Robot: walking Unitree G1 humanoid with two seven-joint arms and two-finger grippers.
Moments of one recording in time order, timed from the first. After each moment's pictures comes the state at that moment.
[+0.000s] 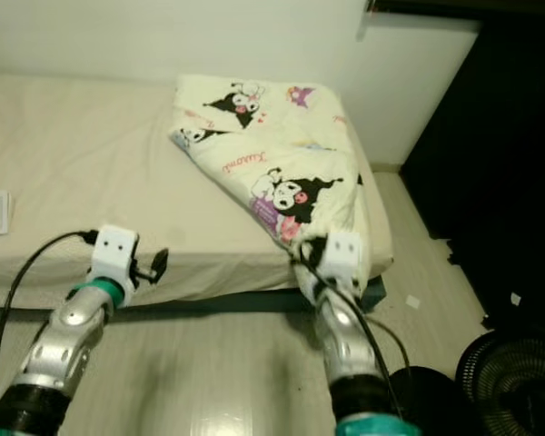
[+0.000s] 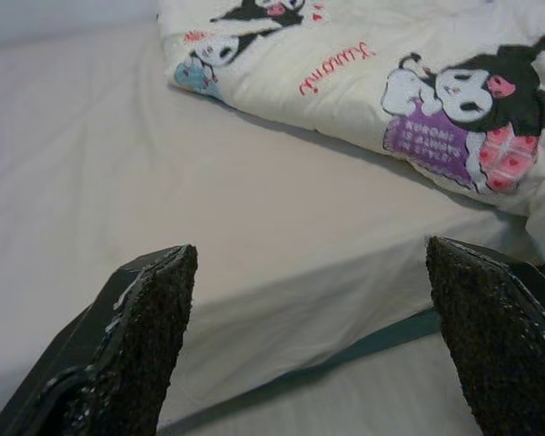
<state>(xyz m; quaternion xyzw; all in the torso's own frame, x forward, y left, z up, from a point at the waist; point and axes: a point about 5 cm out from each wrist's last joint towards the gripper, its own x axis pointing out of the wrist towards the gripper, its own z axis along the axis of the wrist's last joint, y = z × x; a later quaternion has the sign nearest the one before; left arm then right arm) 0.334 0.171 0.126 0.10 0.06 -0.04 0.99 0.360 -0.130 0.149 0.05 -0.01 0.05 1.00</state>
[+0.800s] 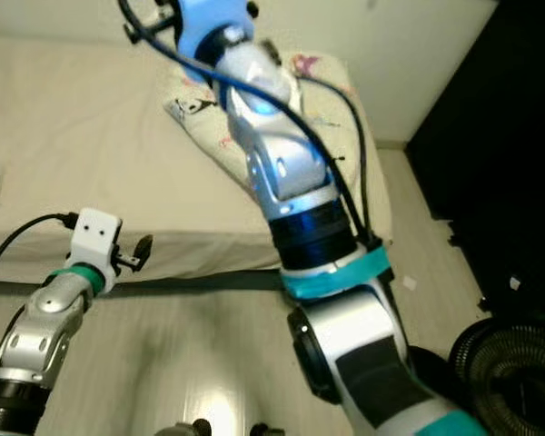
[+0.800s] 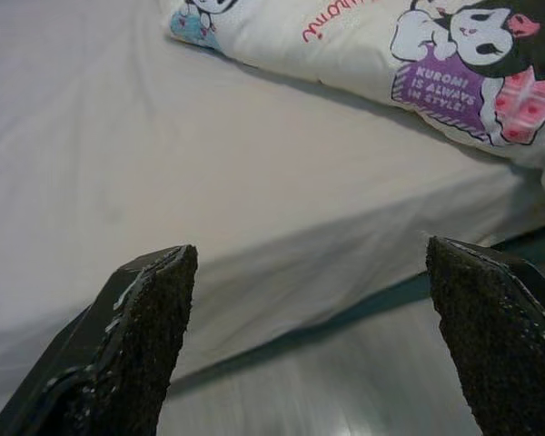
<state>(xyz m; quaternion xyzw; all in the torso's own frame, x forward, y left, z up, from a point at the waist) 0.327 0.186 0.139 0.12 0.06 -0.03 0.99 0.331 -0.004 0.421 -0.08 -0.32 0.28 0.90</state>
